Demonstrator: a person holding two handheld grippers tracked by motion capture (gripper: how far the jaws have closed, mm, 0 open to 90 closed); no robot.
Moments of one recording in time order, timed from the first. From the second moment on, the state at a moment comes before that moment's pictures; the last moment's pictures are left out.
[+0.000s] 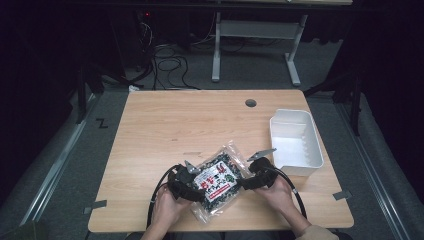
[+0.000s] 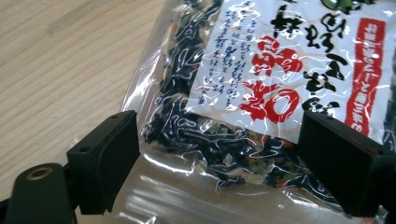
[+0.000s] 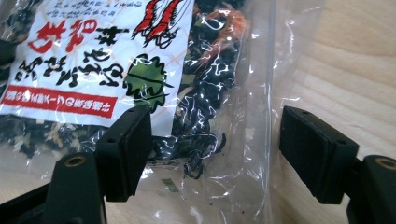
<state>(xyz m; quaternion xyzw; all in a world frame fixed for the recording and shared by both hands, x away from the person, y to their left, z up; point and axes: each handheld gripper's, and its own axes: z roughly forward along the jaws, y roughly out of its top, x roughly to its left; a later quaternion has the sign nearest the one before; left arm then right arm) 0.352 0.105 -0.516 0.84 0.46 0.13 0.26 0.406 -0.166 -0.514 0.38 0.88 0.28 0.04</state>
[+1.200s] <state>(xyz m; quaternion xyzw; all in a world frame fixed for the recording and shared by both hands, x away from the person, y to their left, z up) 0.351 0.111 -0.518 0.83 0.46 0.12 0.29 0.400 -0.169 -0.503 0.36 0.88 0.29 0.07</state>
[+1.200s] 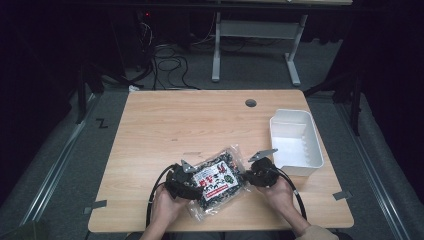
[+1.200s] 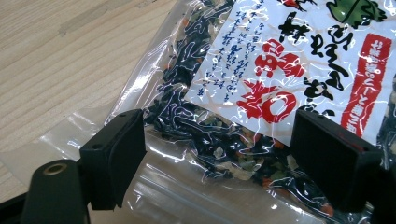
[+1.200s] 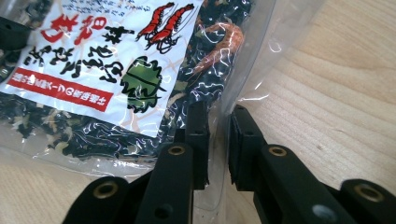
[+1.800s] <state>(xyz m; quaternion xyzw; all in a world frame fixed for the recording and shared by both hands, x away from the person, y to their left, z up) 0.348 0.110 -0.515 0.83 0.45 0.14 0.29 0.399 -0.175 -0.471 0.33 0.89 0.30 0.12</state>
